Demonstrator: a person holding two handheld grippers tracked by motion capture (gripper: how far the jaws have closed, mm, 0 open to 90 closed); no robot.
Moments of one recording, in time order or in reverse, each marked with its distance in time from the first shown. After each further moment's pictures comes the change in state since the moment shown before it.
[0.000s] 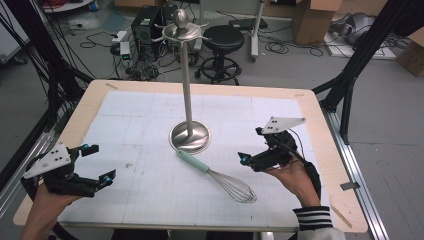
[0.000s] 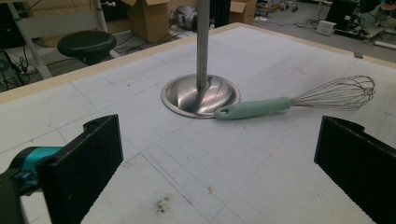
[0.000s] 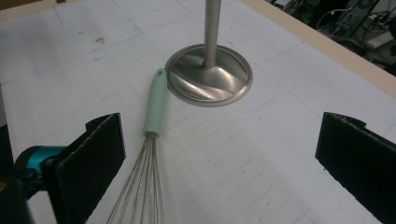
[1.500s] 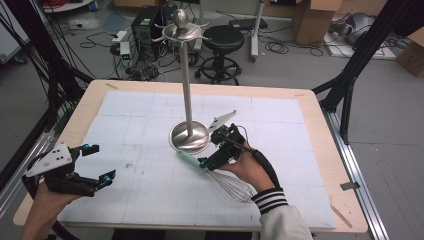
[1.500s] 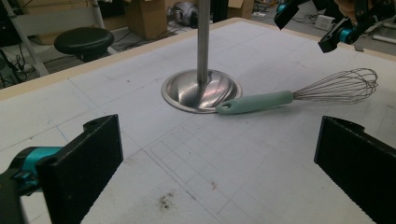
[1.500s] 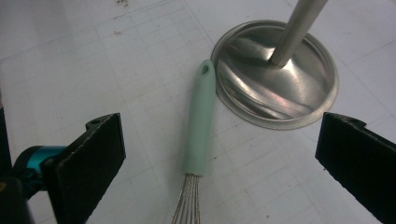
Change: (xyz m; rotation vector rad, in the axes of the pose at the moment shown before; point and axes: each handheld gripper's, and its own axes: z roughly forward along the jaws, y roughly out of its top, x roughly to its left) left arm 0.006 -0.004 0.001 0.015 -0.015 0.013; right arm 0.041 0.043 0.101 0.246 0.119 -0.080
